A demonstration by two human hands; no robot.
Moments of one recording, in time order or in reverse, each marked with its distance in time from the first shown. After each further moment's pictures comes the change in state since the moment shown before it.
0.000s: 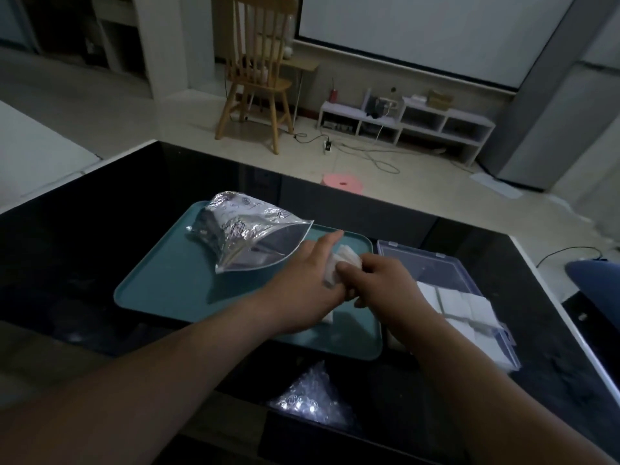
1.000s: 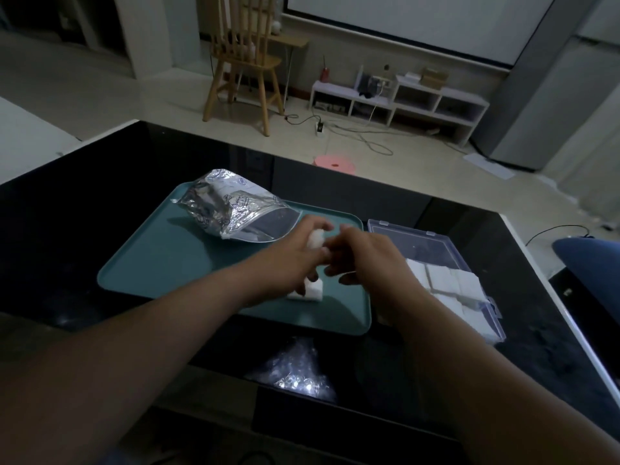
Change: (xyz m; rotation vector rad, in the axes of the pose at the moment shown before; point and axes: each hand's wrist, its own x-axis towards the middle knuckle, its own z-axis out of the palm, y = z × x) left_hand 0.002 0.007 -0.009 -0.461 -0.162 -0.205; right_hand -0.012 -0.016 0.000 0.263 -0.046 0.131
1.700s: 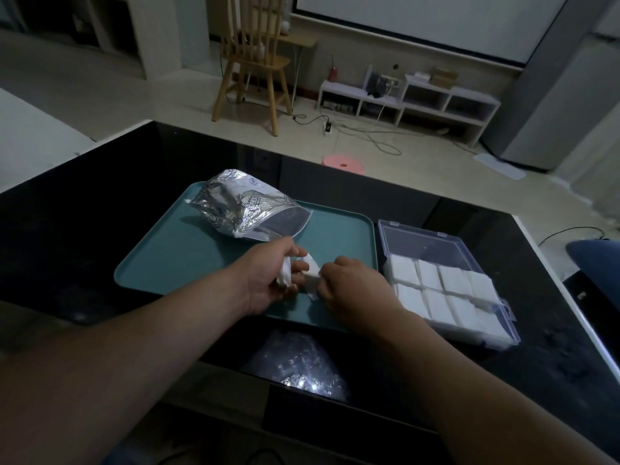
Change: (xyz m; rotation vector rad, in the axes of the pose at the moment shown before) left_hand 0.000 -0.029 -0.014 -0.664 0.244 -0.488; right_hand 0.017 0.048 0.030 -1.181 -0.072 -0.439
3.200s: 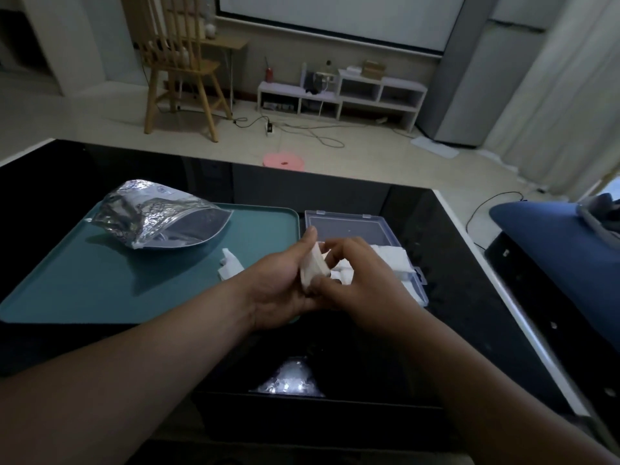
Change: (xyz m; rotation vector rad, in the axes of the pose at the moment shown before) left_hand -0.027 -0.027 0.133 -0.097 -0.541 -0.109; right_hand -0.103 0.085 -0.055 0.667 0.258 0.191
